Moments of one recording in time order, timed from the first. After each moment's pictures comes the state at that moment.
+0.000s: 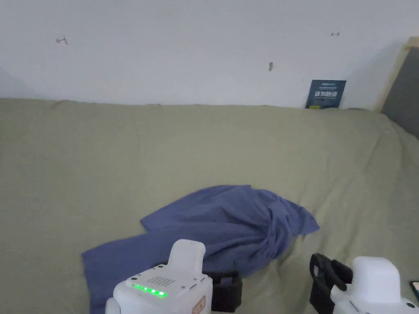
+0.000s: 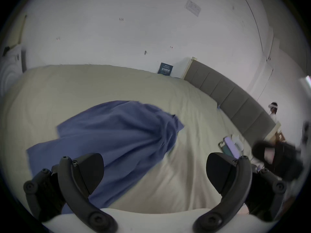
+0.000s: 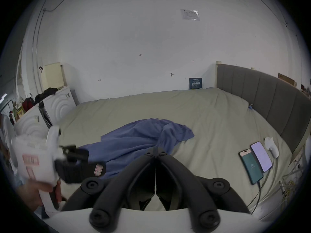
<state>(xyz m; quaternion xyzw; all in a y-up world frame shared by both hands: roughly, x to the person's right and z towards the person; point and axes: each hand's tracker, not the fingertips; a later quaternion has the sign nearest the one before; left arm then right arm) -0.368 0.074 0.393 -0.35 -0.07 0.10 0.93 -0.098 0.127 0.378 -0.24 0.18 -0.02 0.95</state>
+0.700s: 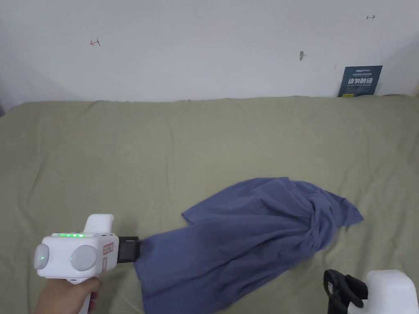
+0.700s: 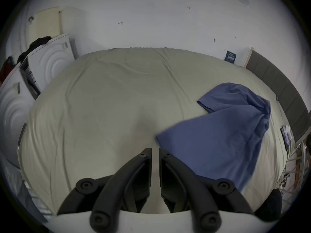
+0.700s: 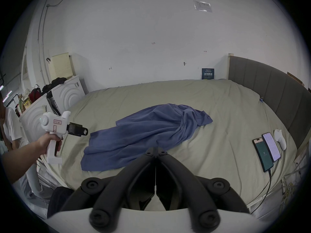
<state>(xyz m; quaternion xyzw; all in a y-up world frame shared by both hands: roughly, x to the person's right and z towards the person) -0.637 0.011 0.331 -0.45 0.11 0.06 0.89 -0.142 0.109 0.401 -0.28 0.21 0.00 0.94</state>
